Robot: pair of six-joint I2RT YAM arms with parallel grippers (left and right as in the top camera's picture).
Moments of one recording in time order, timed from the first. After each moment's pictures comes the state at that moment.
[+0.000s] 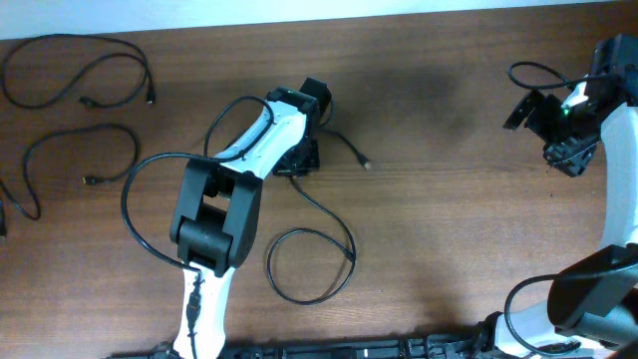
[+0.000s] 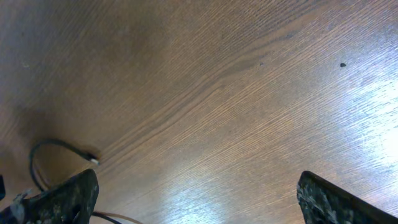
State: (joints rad) left arm -0.46 2.27 1.74 -1.11 -0.13 -0.49; right arm -0.35 1.67 1.58 -1.26 -0.20 0.39
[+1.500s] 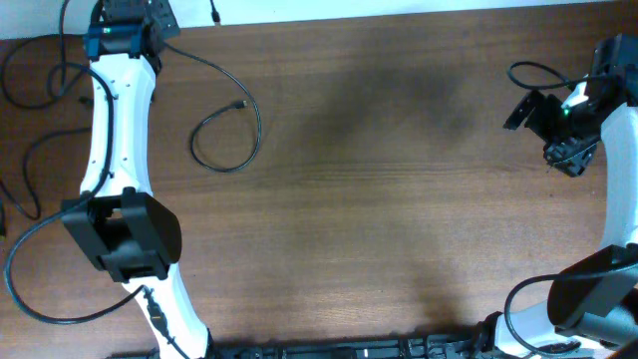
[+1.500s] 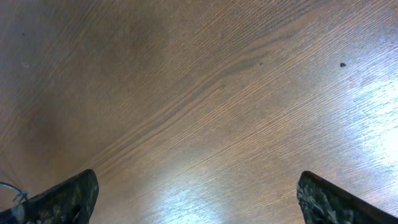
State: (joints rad) left arm 0.02 2.12 2.16 -0.71 -0.28 -0.16; right arm -0.35 1.67 1.58 -1.26 -0.20 0.39
